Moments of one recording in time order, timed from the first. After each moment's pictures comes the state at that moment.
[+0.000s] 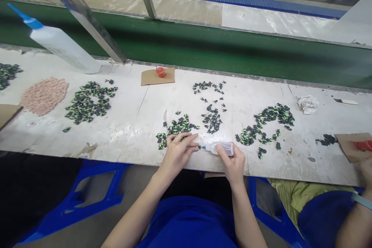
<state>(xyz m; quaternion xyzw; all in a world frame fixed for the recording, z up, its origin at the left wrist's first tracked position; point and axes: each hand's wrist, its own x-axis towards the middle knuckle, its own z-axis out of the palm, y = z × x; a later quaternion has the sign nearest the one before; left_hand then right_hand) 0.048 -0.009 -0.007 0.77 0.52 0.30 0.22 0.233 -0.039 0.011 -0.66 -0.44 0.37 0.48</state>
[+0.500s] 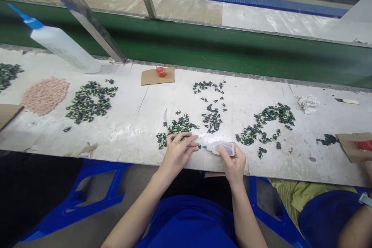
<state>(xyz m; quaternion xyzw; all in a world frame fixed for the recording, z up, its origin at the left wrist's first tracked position) 0.050 -0.009 -0.009 0.76 0.53 0.30 0.21 0.233 -0.041 0.007 -0.66 -0.42 0.38 0.50</state>
